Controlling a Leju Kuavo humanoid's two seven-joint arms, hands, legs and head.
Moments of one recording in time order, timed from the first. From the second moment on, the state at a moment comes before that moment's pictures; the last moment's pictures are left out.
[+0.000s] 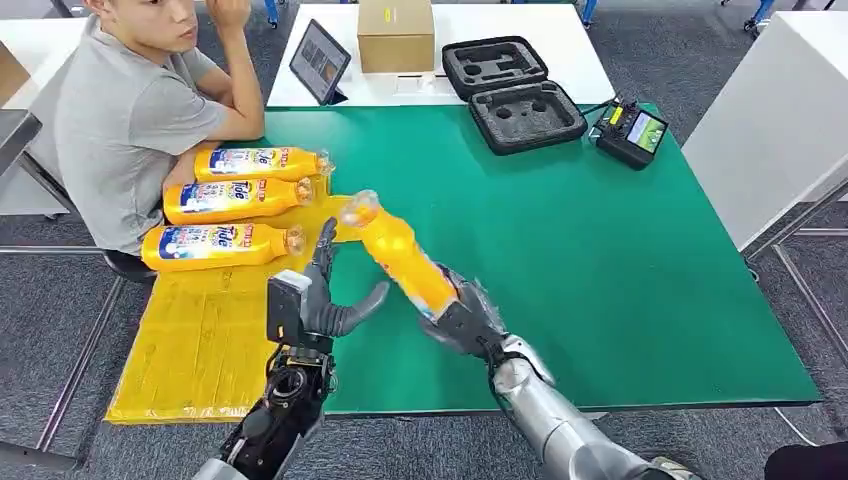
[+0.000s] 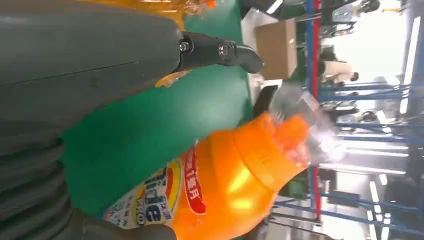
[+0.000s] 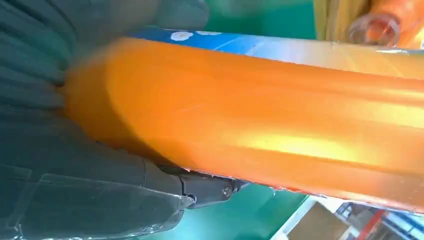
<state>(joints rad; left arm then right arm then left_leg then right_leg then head) -0.35 -0.26 -0.31 -0.95 0.17 0.30 -0.70 -0.50 0.14 0.21 -0.53 0.37 -0.29 -0.70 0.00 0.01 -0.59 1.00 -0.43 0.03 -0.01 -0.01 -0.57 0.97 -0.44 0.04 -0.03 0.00</state>
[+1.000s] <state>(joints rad) -0.43 -0.30 -0.31 -0.76 0.43 -0.04 -0.61 -0.49 0.17 0.34 -0.50 0.36 -0.34 -0.70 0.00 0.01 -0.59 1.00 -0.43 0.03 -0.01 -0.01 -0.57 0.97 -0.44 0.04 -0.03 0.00</state>
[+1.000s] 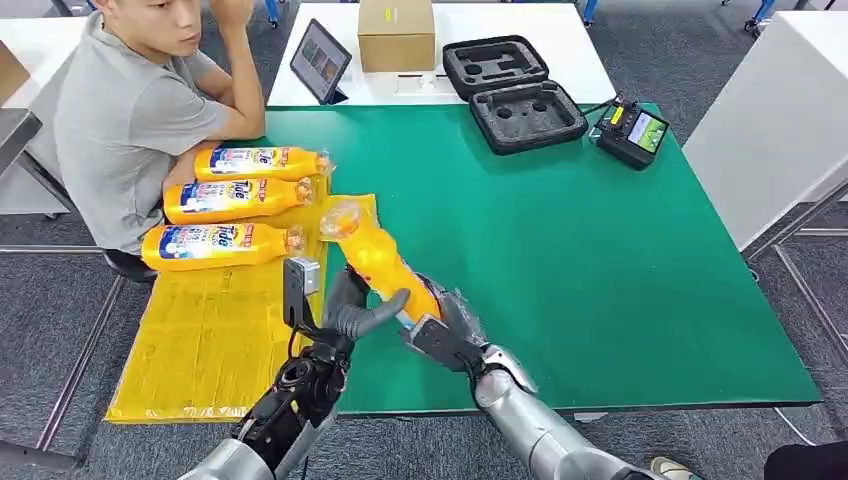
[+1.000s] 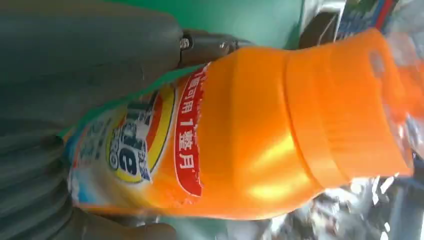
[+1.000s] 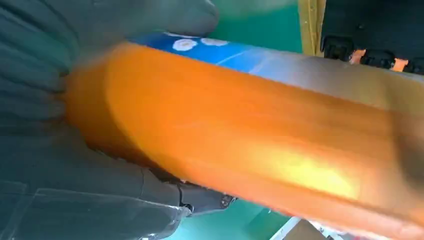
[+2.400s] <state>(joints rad) -0.46 -0.30 -0.38 -0.73 0.31 0.08 -0.68 -0.49 0.20 0.39 -0.43 0.35 -0.38 -0.70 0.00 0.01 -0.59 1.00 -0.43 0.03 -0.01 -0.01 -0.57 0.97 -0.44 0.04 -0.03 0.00</state>
